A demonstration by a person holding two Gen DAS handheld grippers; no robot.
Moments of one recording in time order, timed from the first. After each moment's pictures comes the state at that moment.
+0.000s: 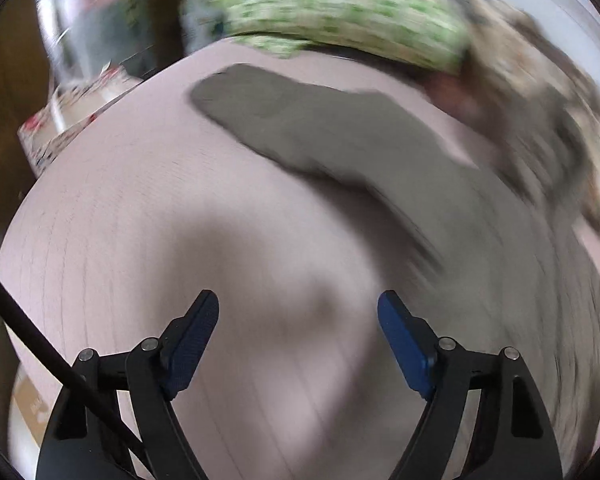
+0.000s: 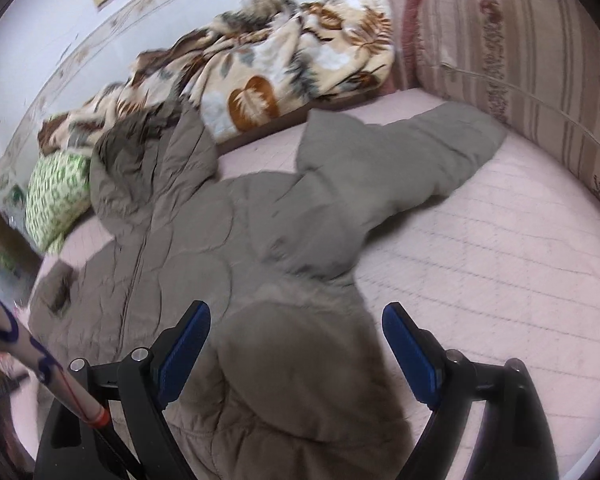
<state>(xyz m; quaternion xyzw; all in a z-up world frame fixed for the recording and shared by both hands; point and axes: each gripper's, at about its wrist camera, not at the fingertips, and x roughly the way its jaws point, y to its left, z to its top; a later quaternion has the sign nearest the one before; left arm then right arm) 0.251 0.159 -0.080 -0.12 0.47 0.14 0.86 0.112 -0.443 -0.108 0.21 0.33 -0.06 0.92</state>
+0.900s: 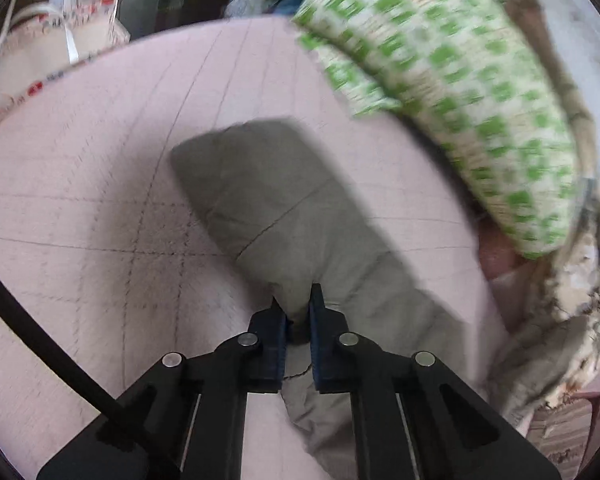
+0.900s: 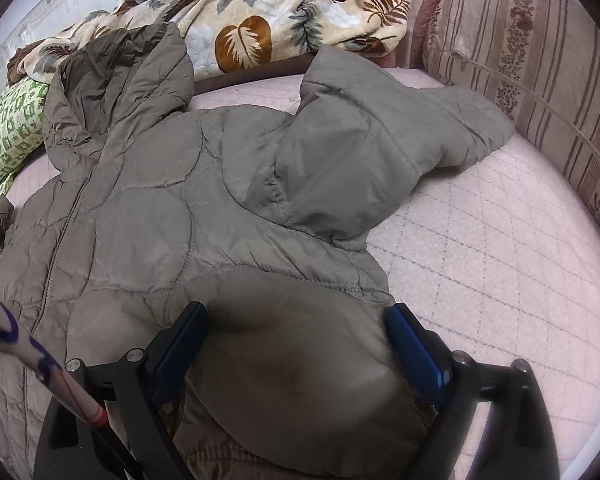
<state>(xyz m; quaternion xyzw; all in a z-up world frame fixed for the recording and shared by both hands) 0.428 0.284 -0.063 -0.32 0.44 0.12 0.83 0.152 -0.417 -0.155 0.13 0.40 -0.12 0.90</state>
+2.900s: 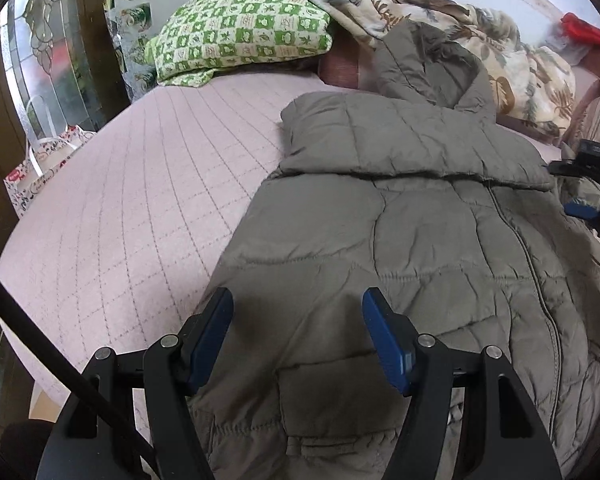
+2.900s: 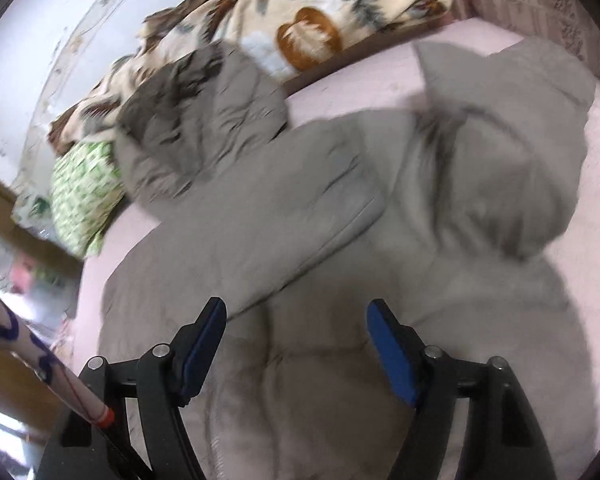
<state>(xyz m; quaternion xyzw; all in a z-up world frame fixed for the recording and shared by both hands) 0.113 0.014 -0.090 0.01 0.41 0.05 0.91 0.199 -0.373 -0.117 0.32 0.40 0.03 0.86</state>
